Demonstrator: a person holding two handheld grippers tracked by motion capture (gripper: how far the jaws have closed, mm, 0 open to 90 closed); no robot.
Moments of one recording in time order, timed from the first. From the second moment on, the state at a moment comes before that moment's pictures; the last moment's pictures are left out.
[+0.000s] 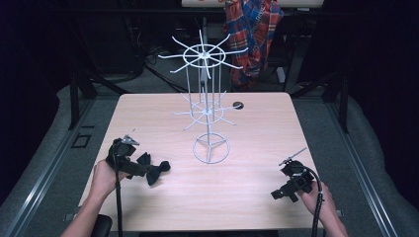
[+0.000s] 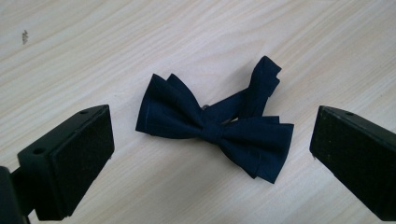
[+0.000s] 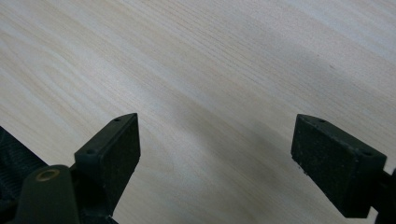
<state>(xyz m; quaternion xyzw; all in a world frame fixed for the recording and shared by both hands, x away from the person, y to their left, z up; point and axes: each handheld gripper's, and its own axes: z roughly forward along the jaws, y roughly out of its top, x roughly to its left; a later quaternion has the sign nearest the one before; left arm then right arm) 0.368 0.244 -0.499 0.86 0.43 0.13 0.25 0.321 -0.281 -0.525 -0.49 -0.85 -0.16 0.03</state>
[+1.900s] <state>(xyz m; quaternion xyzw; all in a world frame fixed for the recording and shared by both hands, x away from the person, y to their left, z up) 0.412 0.180 -0.531 0.90 0.37 0.04 0.21 0.321 -0.280 -0.527 -0.49 -0.86 -0.14 0.03</state>
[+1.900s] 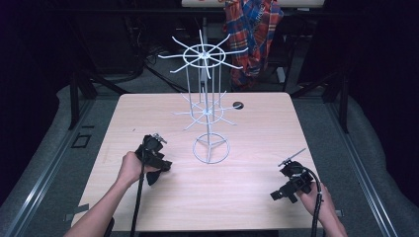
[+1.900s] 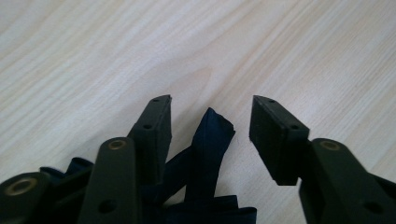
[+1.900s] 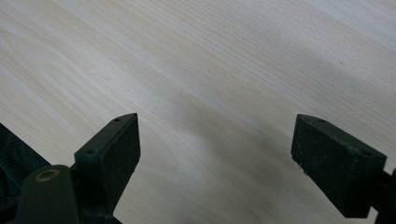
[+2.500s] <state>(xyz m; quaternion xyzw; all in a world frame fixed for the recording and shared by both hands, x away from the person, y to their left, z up) 0.409 0.177 -0.529 0.91 0.36 0.05 0.20 0.320 -0.281 -0.526 -0.49 -0.86 -0.15 0.03</state>
